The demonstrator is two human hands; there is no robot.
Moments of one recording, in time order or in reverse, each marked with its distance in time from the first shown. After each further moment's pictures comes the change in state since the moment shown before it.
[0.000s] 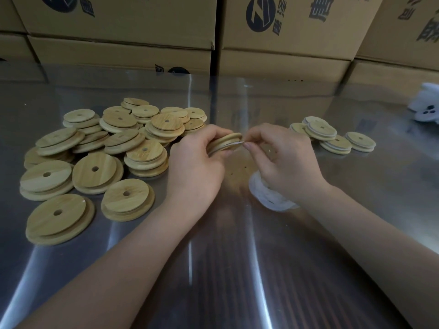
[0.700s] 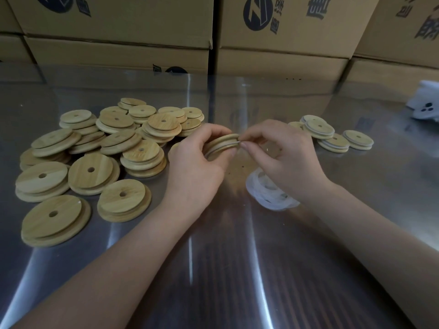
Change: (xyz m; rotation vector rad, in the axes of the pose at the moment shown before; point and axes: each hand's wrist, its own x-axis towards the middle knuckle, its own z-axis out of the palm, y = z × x) left_hand -0.003 -0.002 0.003 -0.124 -0.046 0.012; right_hand 0.002 0.004 -0.003 0.159 0.008 -0.023
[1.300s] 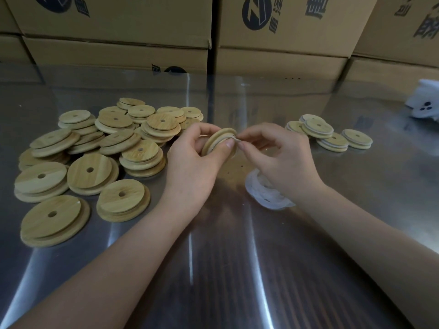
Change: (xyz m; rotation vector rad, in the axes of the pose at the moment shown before) left_hand 0.001 -0.006 0.003 -0.235 0.029 -0.153; right_hand -0.005 -0.001 0.009 0.138 0.061 0.198
